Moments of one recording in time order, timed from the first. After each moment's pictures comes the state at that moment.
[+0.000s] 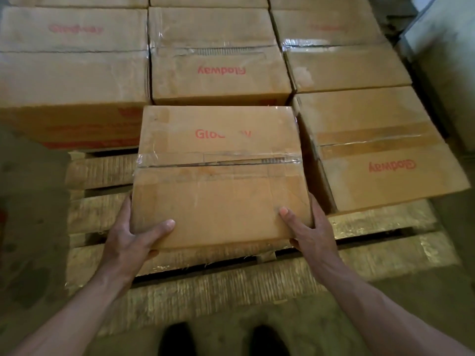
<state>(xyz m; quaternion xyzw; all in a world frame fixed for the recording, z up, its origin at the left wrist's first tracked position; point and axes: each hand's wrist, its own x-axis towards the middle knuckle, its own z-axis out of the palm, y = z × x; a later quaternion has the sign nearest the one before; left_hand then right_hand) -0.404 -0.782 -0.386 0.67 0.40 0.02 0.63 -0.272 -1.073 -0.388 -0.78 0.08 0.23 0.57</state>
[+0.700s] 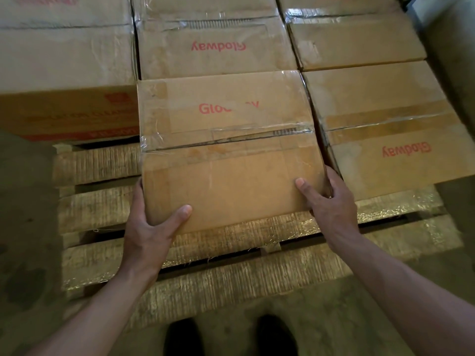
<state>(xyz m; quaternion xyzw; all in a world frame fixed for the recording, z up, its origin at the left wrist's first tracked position) -0.384 -0.801 -0.401 0.67 0.37 0.06 0.64 -0.234 -1.066 -0.393 -0.88 0.08 0.14 0.45</state>
